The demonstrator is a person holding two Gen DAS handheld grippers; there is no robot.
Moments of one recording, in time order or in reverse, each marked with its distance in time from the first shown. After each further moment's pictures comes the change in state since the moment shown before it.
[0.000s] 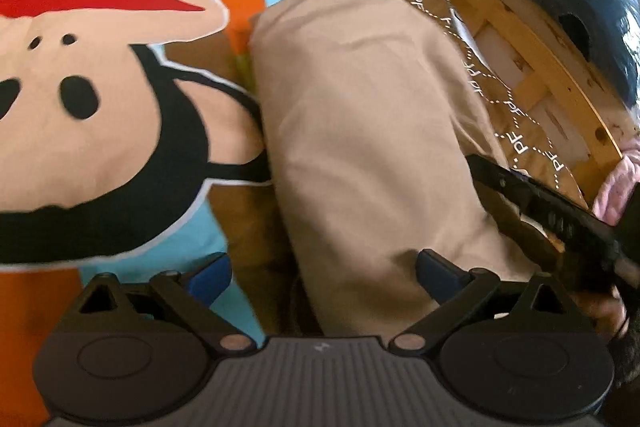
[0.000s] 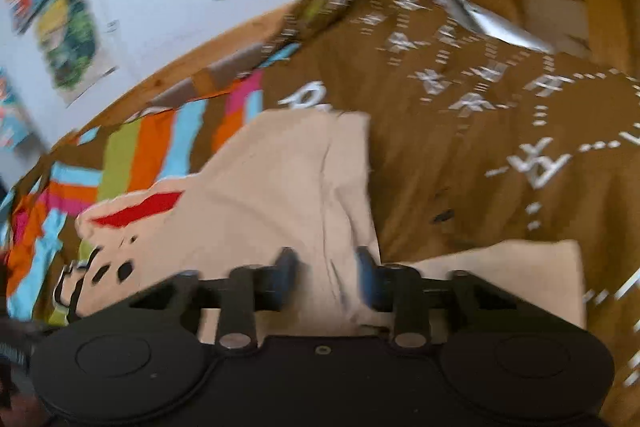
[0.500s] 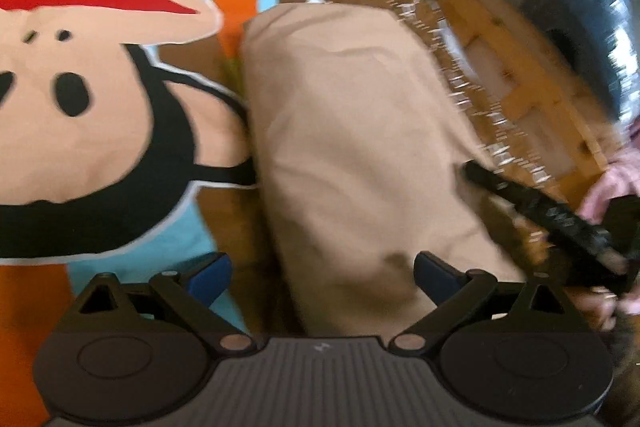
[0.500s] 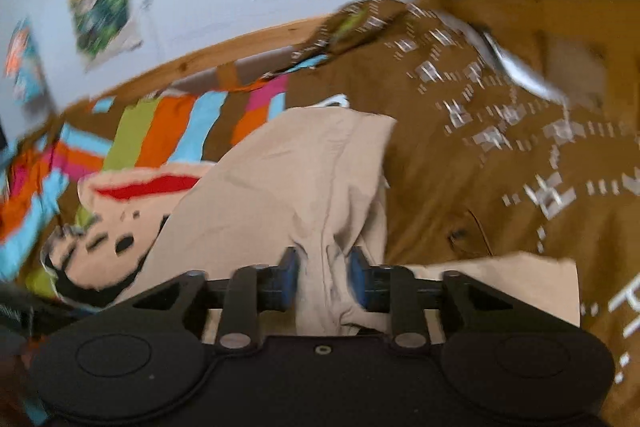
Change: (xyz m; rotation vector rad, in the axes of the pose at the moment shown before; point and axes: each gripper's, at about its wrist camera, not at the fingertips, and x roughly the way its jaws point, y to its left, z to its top) left arm -0.003 0.002 0.002 -0.025 -0.027 -0.100; right arm -0.012 0.013 -0.004 -0.084 -0.033 -0.014
